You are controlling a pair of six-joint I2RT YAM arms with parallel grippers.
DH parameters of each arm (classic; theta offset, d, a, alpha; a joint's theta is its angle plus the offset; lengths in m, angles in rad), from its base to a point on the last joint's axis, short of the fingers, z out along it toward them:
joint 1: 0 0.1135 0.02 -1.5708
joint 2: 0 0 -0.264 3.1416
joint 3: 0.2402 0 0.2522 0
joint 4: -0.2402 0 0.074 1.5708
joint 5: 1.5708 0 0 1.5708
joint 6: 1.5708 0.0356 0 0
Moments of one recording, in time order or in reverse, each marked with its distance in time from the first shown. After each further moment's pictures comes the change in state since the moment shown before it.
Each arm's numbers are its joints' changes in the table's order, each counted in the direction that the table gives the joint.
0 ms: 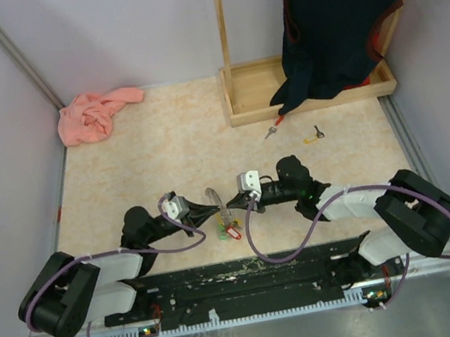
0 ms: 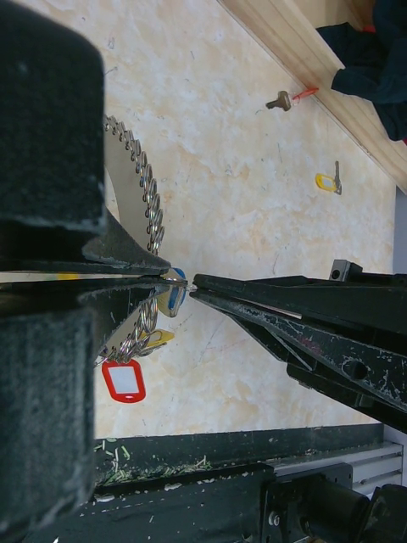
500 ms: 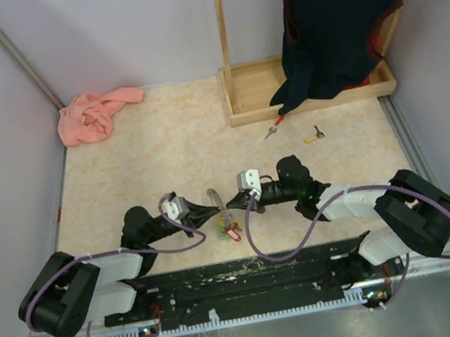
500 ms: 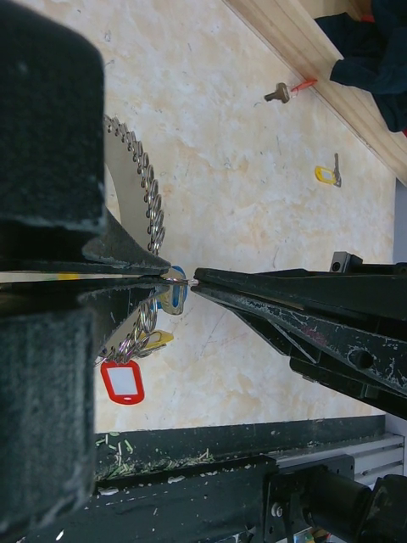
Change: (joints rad) left arm 0.000 0.001 0.000 -0.001 0.019 0.000; right arm 0.000 0.000 0.000 0.014 -0.001 0.036
